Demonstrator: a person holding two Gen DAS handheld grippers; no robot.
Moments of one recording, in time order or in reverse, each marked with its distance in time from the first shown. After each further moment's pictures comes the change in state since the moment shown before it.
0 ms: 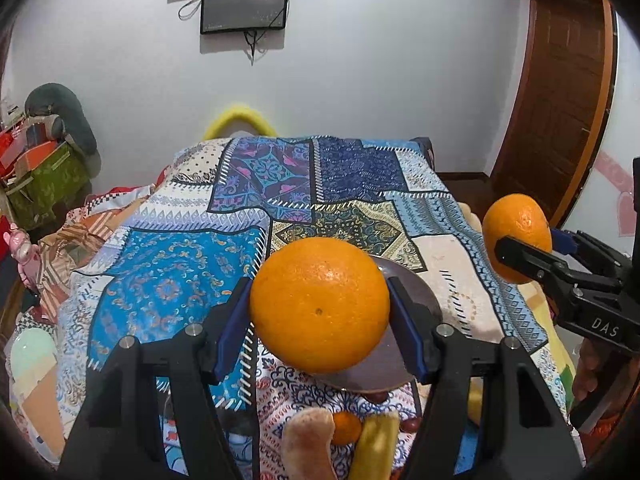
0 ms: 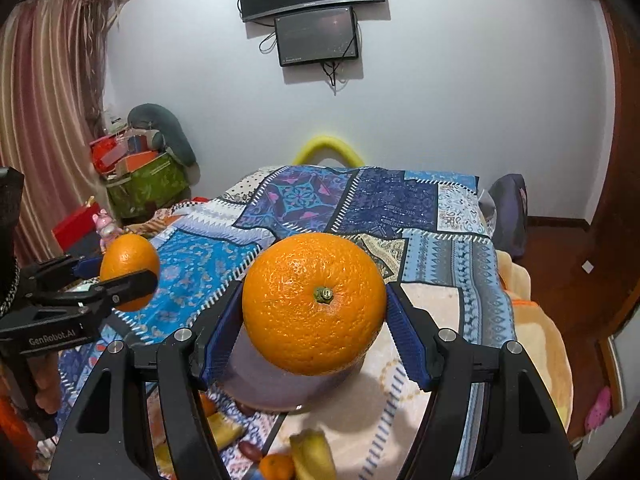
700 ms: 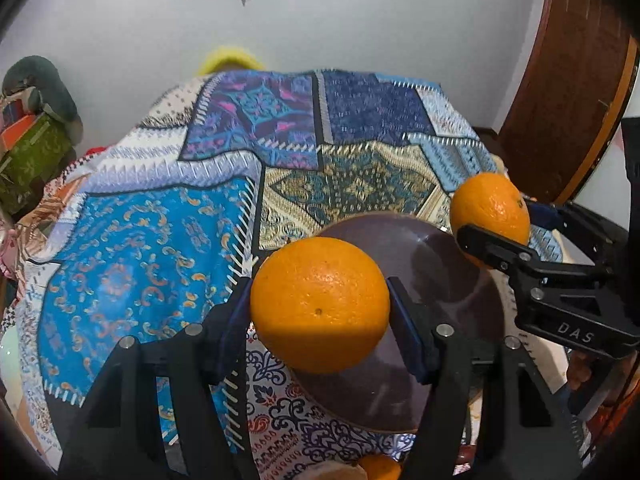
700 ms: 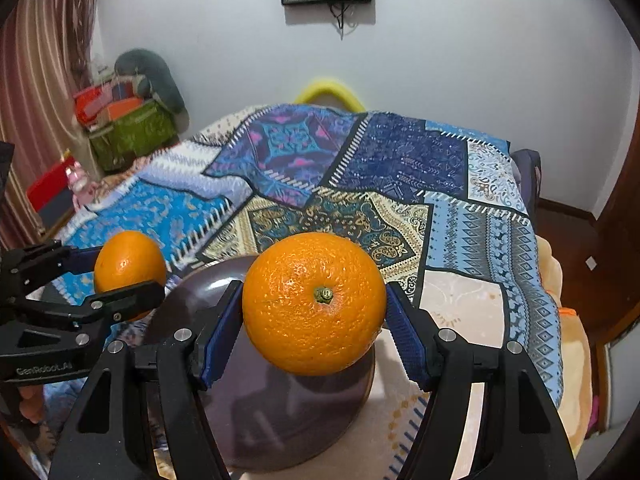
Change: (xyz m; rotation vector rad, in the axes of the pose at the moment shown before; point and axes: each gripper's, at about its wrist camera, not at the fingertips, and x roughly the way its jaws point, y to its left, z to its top) left arm 0.115 0.019 -0.009 0.006 0.203 -0.011; right arm 0.112 -0.006 -0.010 -0.073 0.191 -0.019
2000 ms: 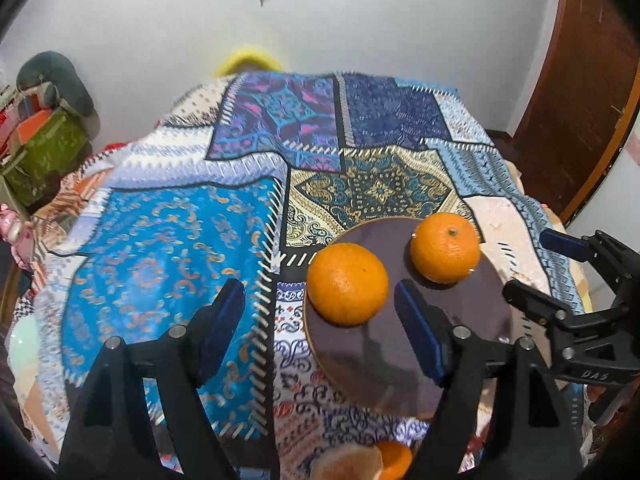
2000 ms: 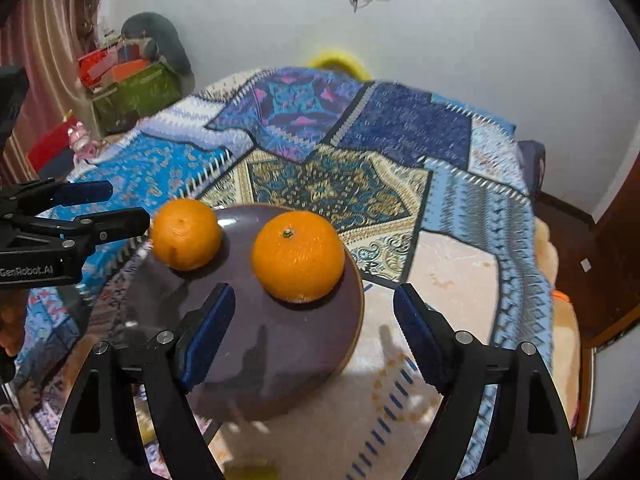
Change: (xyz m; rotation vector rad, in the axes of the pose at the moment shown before) left arm -0.033 0.008 0.001 -0.027 -0.016 0.052; right arm -0.013 -0.004 -0.015 -0.054 0.090 -0.002
